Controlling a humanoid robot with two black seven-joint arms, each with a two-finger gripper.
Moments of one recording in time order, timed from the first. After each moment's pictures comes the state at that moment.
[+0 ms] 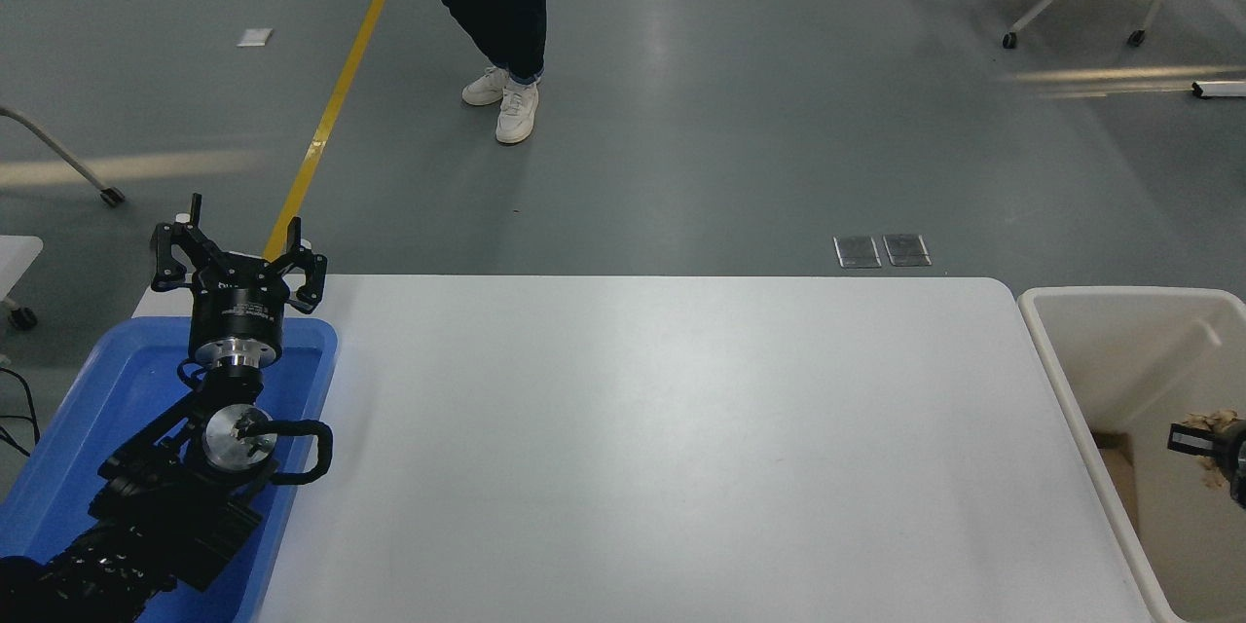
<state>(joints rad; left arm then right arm) -0.61 0.18 -0.98 -0.40 -0.12 -0.52 -0.59 0.78 -0.52 -0.82 0.31 -0.51 0.07 -0.03</state>
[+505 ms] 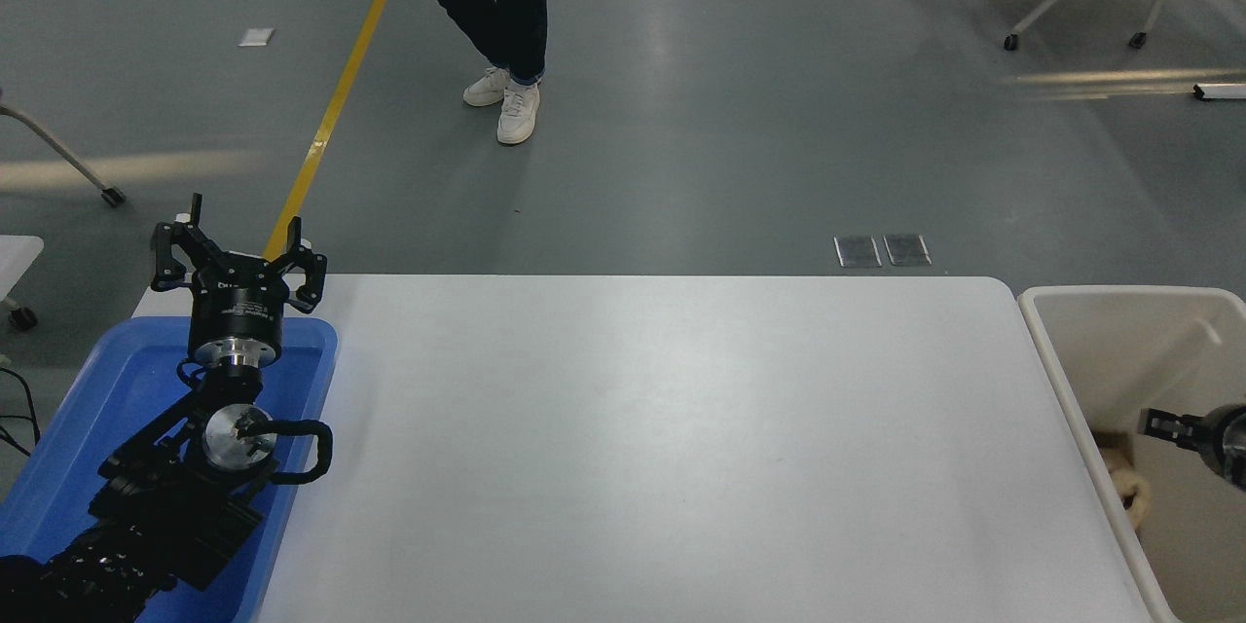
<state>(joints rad) -0.61 0.18 -0.98 -0.41 -0.12 -0.52 -0.59 1.08 -0.66 -0.90 0.66 -0.55 0.08 -0.04</state>
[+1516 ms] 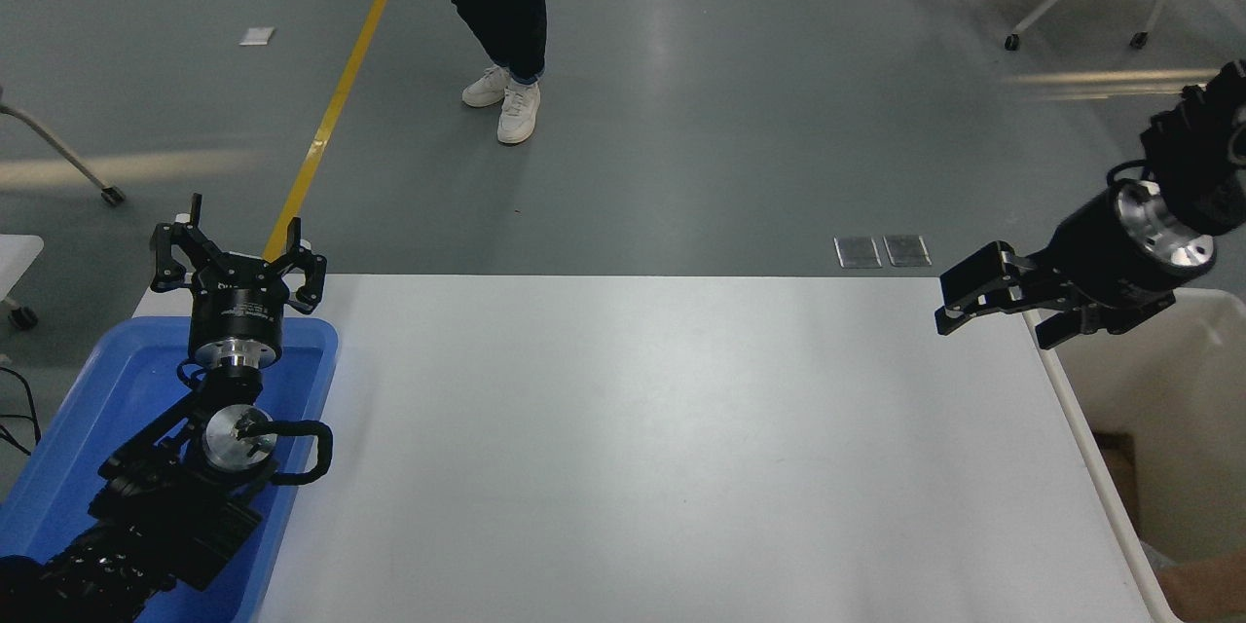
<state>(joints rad) -0.61 0.18 -0.98 -0.40 -0.12 -0.52 -0.59 2.11 -0.62 -1.10 1.45 -0.33 0.75 -0.03</state>
